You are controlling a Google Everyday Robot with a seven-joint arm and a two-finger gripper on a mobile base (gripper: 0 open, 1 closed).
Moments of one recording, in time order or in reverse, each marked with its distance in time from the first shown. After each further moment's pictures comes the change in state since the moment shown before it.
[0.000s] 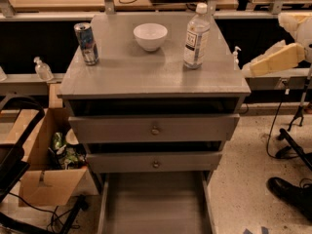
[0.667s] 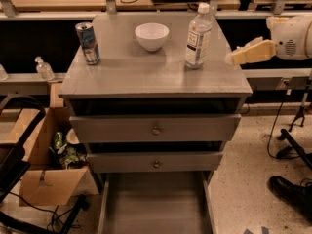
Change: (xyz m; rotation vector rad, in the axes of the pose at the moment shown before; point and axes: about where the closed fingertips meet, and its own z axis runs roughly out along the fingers) arm 0.019 -0.054 0.057 0.099 -0.035 0.094
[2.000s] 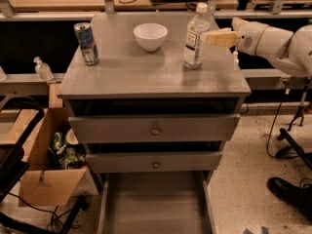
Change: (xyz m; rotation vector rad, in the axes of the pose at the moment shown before) arm -0.014 -0.063 0.137 -0.095 -0.372 0.218
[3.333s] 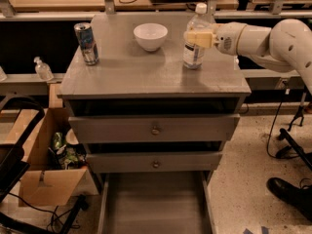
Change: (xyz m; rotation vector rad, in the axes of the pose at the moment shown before) arm 0.011 0.053 0.039 -0.044 0.102 -0.025
